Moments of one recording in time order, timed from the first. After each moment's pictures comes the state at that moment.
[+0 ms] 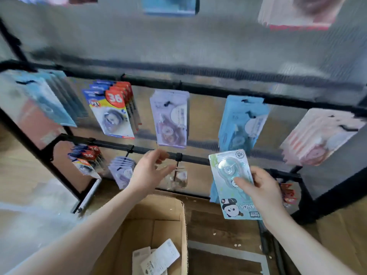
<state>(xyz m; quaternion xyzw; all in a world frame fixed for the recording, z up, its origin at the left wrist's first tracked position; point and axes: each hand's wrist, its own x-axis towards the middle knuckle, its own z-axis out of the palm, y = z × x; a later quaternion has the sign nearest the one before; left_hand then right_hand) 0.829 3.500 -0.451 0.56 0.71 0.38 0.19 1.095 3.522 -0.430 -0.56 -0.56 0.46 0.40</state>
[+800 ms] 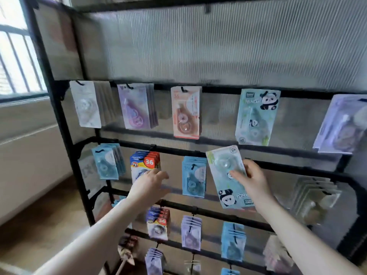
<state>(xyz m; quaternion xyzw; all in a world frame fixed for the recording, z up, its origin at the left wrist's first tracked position) 0.771 3.449 -0.006 0.66 0.73 0.19 -0.06 1.040 3.525 0.020 -0.40 -0.66 0.40 0.49</state>
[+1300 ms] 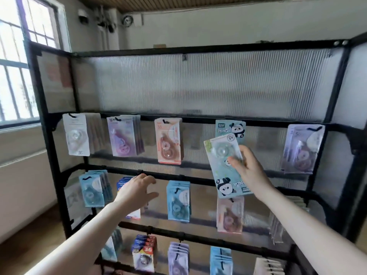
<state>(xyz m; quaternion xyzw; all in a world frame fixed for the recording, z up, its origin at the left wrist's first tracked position) 0.783 3.459 0.052 0.64 0.74 0.19 -0.08 1.086 3.540 0.105 -0.31 -0.73 0.32 0.52</state>
